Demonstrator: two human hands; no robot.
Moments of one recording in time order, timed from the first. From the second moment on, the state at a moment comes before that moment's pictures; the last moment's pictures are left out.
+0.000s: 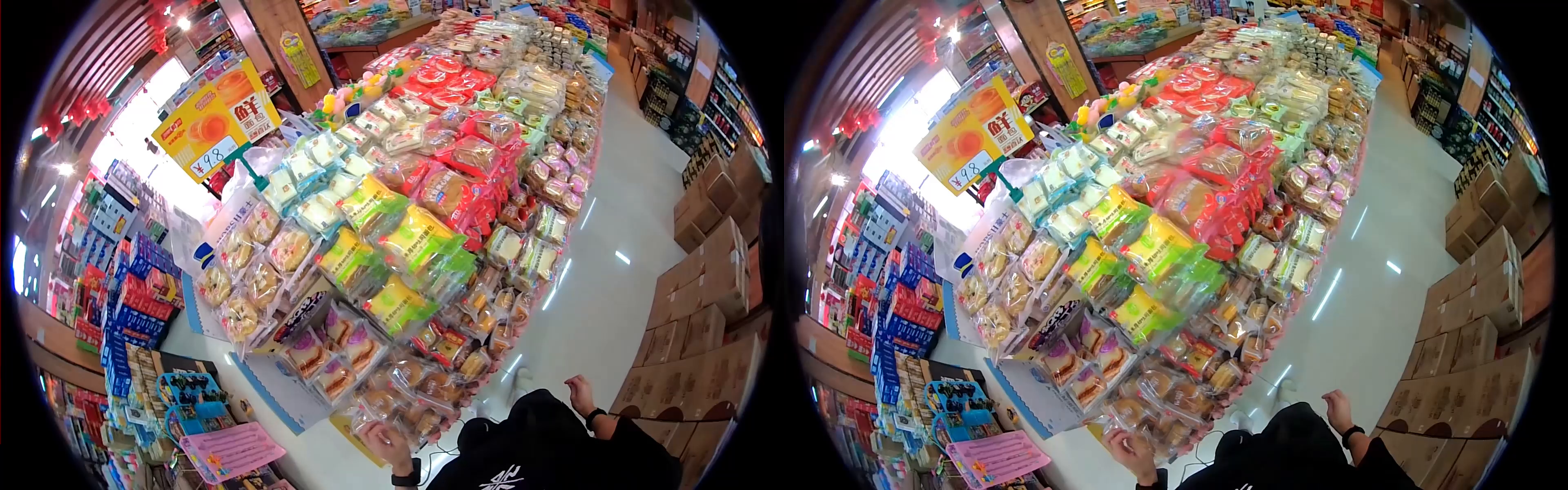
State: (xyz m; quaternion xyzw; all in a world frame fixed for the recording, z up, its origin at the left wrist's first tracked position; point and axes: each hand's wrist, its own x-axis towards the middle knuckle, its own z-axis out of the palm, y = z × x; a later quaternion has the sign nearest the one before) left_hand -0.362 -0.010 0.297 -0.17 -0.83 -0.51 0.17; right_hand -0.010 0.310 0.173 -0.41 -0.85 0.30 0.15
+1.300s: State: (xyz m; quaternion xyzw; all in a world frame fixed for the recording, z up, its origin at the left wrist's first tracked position) left_hand -0.064 0.288 0.068 -0.52 -0.60 -0.08 -0.60; right_hand 0.399 0.171 -0.005 -0.82 -0.40 0.36 0.21
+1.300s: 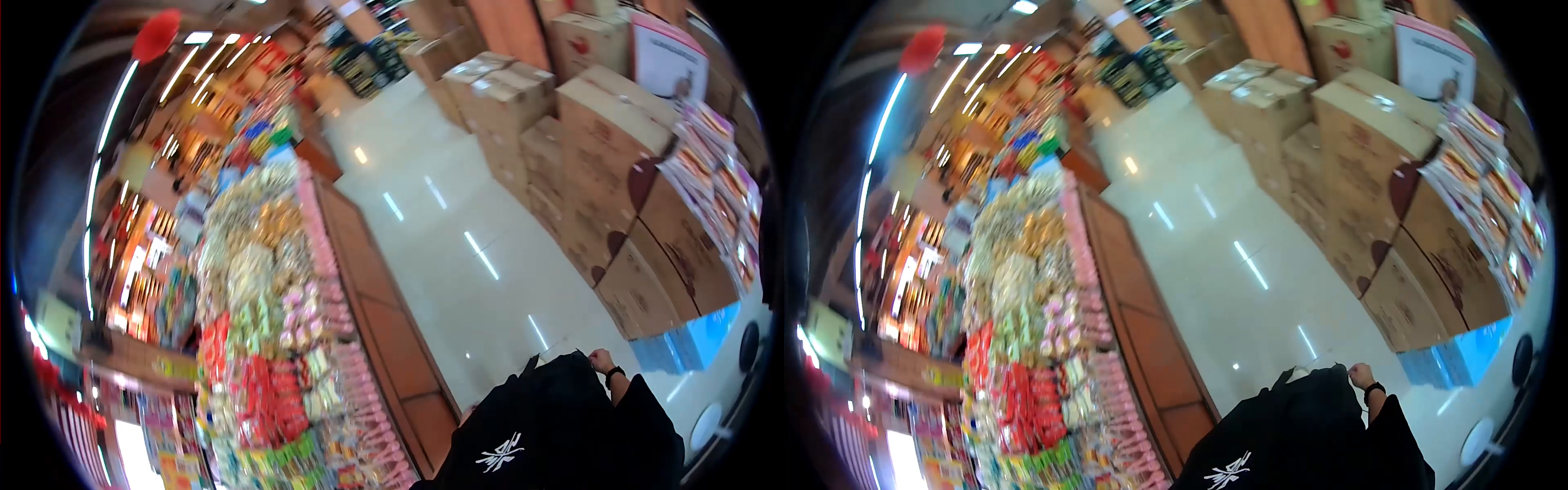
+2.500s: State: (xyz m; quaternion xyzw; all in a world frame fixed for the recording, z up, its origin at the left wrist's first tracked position) left_hand 0.573 0.502 0.466 -0.83 0.04 -0.27 -0.49; right_hand 0.578 0.263 0.482 -0.71 -0.43 0.16 0.53
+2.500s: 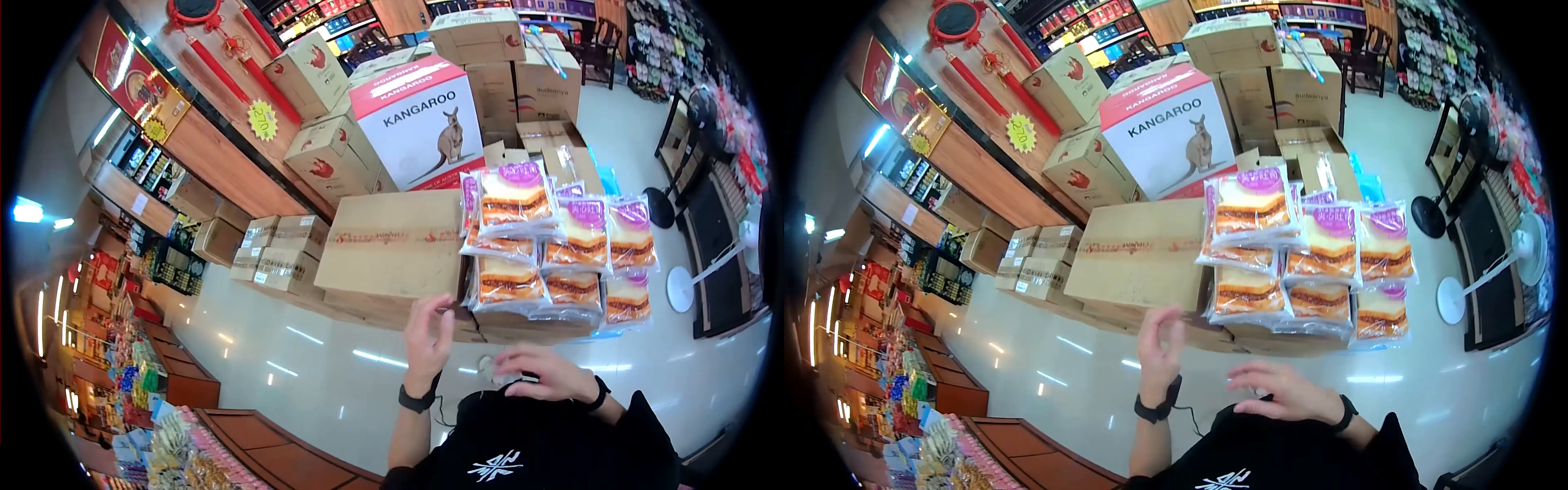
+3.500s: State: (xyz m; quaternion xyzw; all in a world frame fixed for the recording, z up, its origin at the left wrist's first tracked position) left_hand 0.647 0.449 0.509 -0.73 -0.02 -0.28 -0.62; right_hand 0.638 0.288 0.498 -0.70 -0.24 -0.09 0.66
